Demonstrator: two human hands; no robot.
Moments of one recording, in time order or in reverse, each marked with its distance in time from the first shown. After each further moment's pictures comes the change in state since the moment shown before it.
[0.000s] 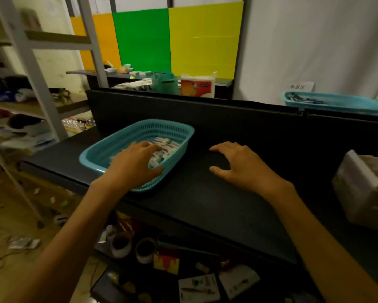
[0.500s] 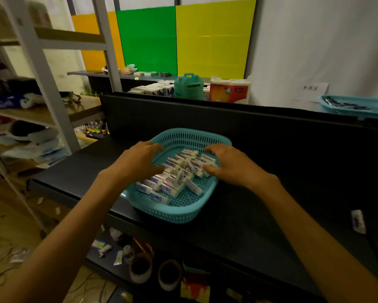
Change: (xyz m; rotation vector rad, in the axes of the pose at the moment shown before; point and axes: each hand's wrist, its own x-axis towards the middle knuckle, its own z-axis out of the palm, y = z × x) left_hand 0.086 -0.138 0.012 -0.063 -0.113 -0.013; right_hand 0.148 -0.060 0.067 0.085 -0.102 0.060
